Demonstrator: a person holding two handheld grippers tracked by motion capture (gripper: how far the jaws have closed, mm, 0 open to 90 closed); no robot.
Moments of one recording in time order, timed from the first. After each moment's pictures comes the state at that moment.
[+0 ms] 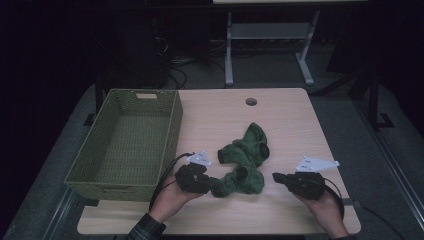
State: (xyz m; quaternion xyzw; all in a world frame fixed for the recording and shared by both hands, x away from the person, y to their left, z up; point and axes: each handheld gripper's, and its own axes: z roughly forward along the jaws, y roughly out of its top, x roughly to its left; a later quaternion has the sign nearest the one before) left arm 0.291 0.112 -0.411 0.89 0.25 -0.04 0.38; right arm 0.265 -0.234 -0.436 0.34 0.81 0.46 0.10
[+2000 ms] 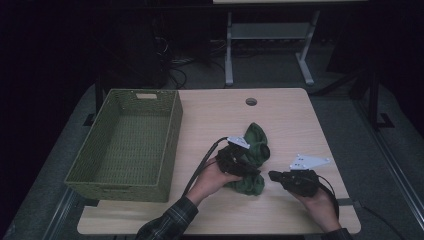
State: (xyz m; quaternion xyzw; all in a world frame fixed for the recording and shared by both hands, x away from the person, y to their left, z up) left arm 0.345 0.009 -0.421 0.88 0.21 -0.10 0.42; right arm 0.275 -0.229 -0.442 0.34 0.82 0.44 0.11
